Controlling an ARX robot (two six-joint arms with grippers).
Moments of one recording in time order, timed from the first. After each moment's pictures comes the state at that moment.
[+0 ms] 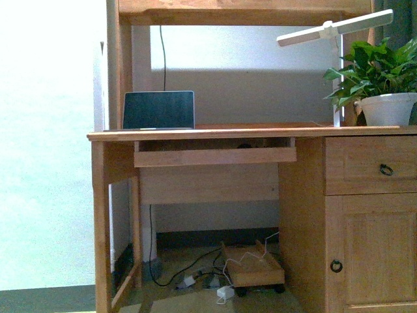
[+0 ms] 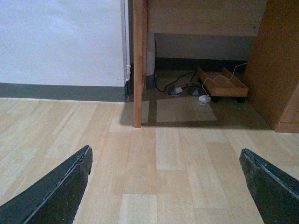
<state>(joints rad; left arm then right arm) -0.01 0.00 0.01 0.00 0.00 -0.01 0.00 0.00 0.02 0.00 0.00 0.00</state>
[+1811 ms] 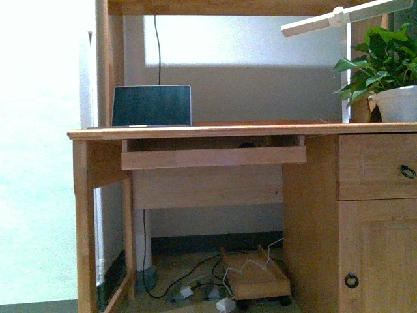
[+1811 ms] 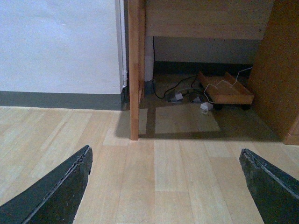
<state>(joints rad) -0.01 0.00 0.01 0.00 0.00 -0.01 0.00 0.00 0.02 0.00 0.00 0.00</state>
